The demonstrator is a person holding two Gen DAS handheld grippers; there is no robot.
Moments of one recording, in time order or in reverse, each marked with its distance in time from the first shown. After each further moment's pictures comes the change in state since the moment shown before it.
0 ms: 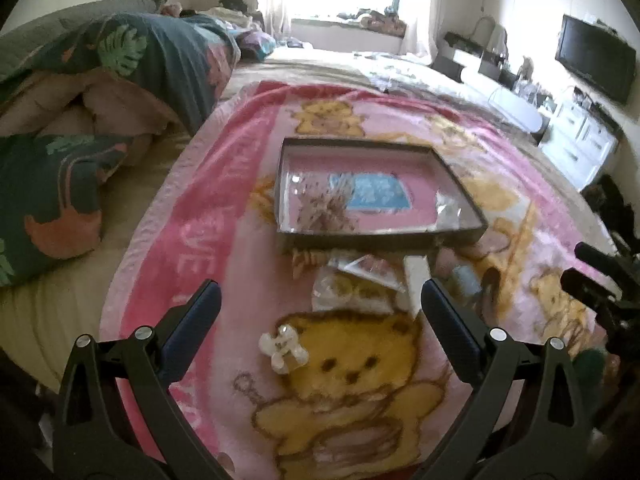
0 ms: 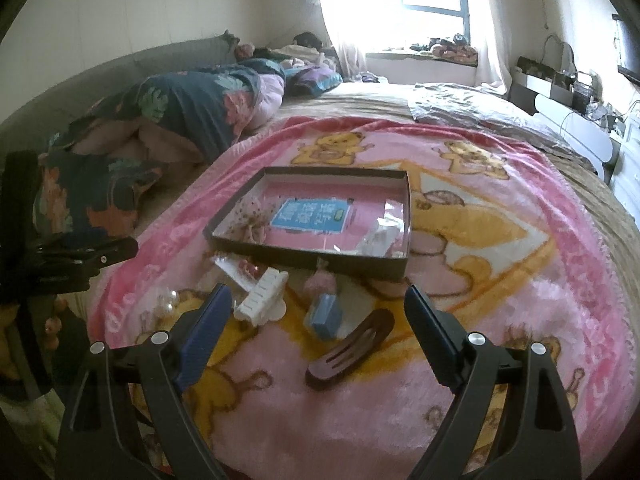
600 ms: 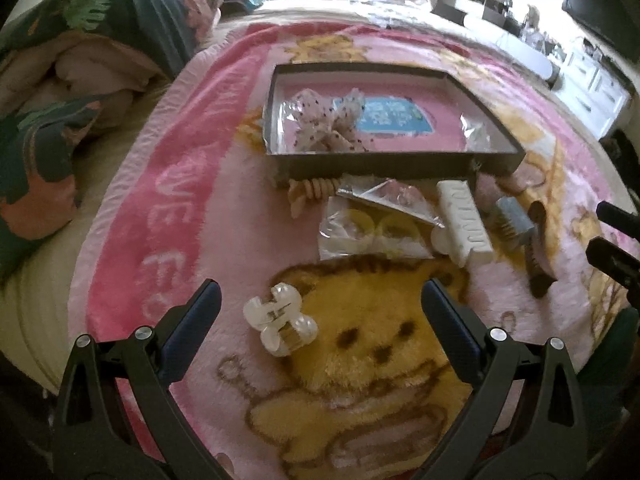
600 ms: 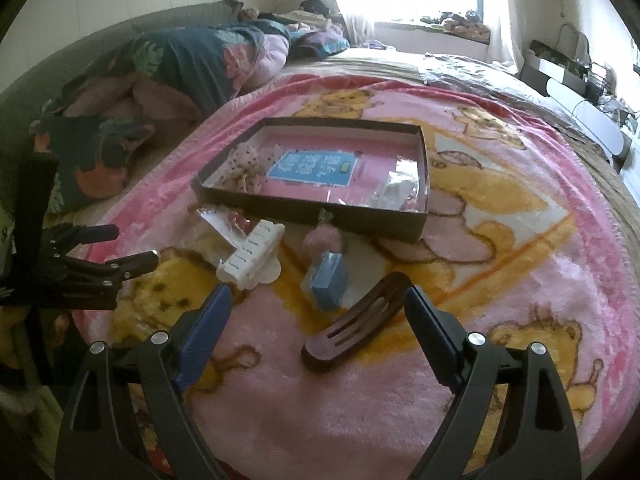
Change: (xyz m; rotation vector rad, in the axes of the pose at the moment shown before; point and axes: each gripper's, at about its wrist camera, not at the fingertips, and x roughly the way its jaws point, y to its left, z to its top) left arm 0.069 -0.002 -0.030 0.070 0.176 0.035; right arm 0.050 0.001 -0.021 -0.028 0.121 0.008
